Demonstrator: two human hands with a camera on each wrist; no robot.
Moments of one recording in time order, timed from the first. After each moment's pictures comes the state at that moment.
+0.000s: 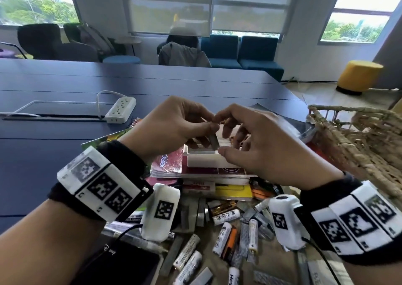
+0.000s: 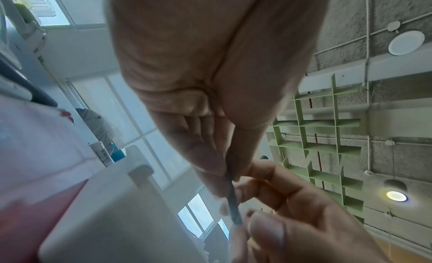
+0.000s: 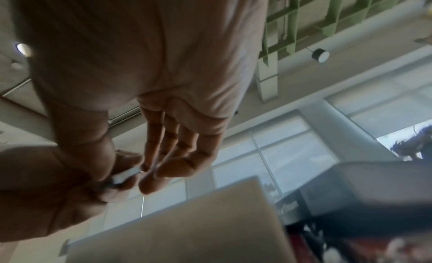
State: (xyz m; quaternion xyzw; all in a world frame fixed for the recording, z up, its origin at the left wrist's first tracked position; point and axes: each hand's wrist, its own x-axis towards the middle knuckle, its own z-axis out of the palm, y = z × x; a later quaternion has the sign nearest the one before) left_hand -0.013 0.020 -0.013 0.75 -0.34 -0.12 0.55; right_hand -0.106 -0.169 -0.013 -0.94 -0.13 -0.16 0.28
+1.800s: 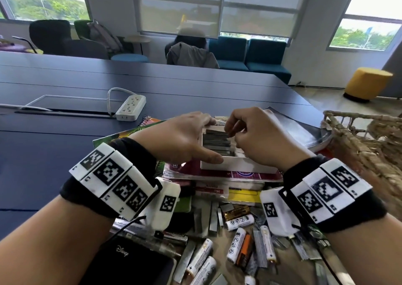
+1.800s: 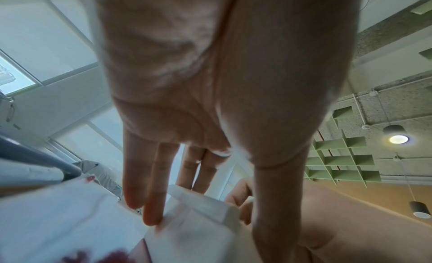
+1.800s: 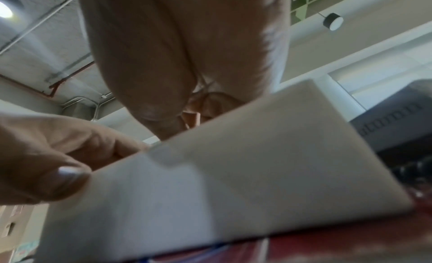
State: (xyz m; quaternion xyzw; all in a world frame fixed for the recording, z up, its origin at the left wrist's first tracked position) left_hand 0.009 0.032 -0.021 0.90 -0.36 -0.10 0.23; right_hand -0.043 -0.158 -0.030 -0.95 0.00 -0.14 0.26
